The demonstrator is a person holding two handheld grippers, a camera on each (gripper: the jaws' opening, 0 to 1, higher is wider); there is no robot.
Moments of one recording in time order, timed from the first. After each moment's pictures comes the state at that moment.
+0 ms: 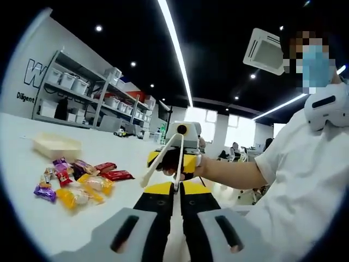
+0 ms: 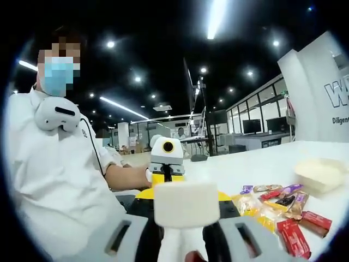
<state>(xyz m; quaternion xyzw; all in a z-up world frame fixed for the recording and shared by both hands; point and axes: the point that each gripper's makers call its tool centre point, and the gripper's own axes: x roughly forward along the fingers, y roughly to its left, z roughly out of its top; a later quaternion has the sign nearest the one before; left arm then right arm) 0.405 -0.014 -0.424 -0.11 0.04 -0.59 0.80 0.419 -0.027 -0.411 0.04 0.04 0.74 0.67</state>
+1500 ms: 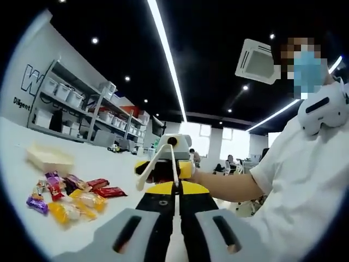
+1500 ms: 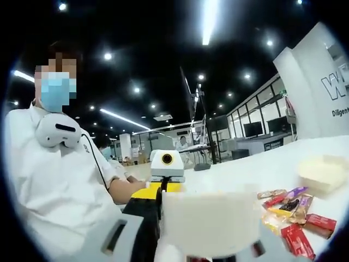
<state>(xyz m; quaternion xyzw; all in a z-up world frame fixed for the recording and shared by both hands) 0.401 -0.023 -0.400 -0.14 -0.02 -0.60 0.79 0.420 -0.024 -0.389 0.09 0.04 0.74 0.67</state>
